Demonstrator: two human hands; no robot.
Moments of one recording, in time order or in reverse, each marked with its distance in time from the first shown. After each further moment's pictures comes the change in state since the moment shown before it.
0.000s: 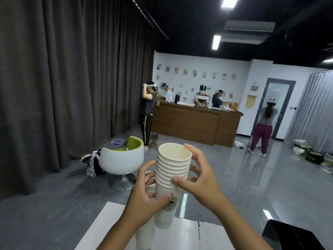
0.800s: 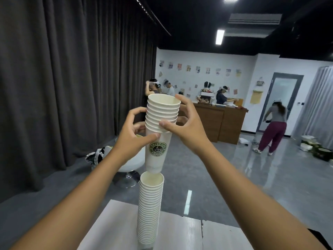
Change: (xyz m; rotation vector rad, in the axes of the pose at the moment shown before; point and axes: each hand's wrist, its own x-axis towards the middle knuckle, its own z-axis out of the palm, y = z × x) left_hand 0.120 0.083 -0.048 0.025 0.024 0.138; right_hand 0.128 -0.048 0.001 0.012 0.085 -0.243
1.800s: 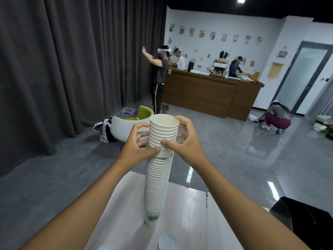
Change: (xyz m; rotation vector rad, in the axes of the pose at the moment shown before) left_hand -0.055 -0.139 -0.006 -0.044 0.006 -0.265; right_hand -0.084 0.126 0.054 -0.002 -0.073 0.273
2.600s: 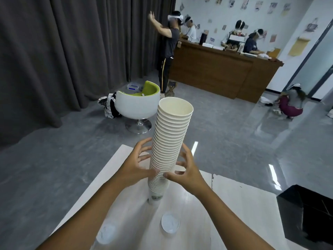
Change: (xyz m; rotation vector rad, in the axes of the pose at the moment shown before) left_hand -0.063 -0.115 -0.015 0.088 -0.116 -0.255; right_hand -0.100 0.116 0.038 0.022 -0.290 0.381
